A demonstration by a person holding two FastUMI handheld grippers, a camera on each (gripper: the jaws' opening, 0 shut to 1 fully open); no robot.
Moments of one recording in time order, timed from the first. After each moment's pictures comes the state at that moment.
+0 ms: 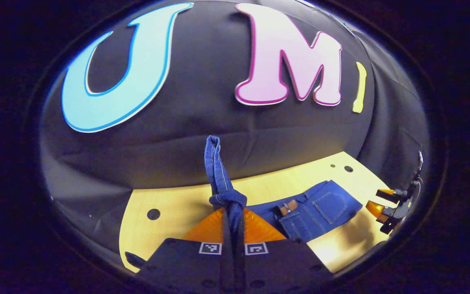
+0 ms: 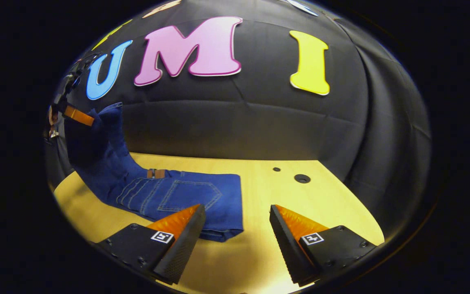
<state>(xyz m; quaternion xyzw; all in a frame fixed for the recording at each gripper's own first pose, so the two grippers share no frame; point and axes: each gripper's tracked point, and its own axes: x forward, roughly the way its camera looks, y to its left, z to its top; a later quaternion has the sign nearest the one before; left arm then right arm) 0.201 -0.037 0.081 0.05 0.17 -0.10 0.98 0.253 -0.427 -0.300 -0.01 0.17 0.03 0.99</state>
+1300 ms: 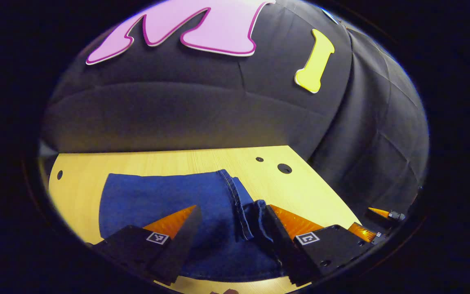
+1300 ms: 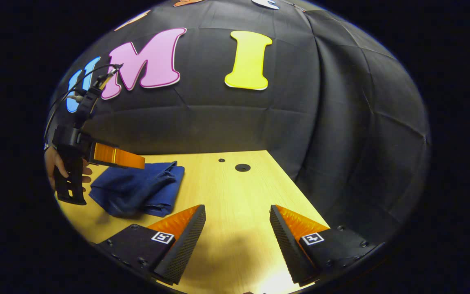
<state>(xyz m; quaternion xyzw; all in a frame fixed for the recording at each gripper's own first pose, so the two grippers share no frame) 0.177 -0.297 -0.012 -0.03 0.19 -0.18 0.96 0.179 -0.542 -0.264 0.01 0.19 -0.04 0.98</state>
